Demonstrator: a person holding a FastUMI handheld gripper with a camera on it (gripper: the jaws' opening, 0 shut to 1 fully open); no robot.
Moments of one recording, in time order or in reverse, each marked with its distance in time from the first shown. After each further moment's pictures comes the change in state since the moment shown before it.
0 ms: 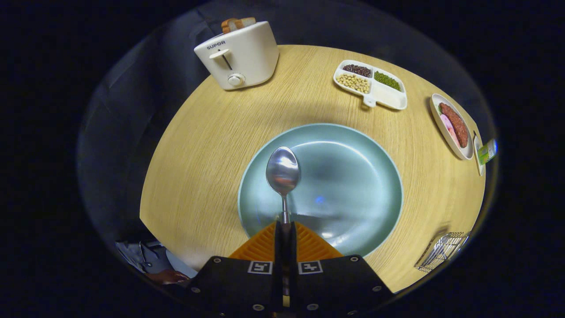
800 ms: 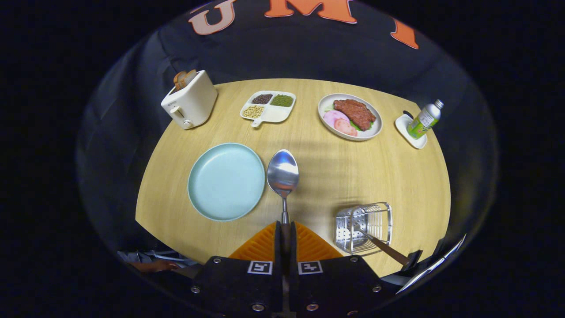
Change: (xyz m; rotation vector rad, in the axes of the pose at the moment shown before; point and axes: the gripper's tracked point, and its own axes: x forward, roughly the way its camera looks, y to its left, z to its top) arm -0.151 -0.176 -0.064 0.170 -0.133 -0.158
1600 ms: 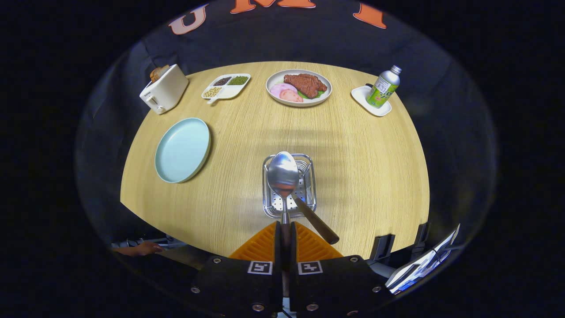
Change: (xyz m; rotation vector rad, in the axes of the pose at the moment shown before) arm -0.028 -0.098 -0.067 0.023 0.133 -0.061
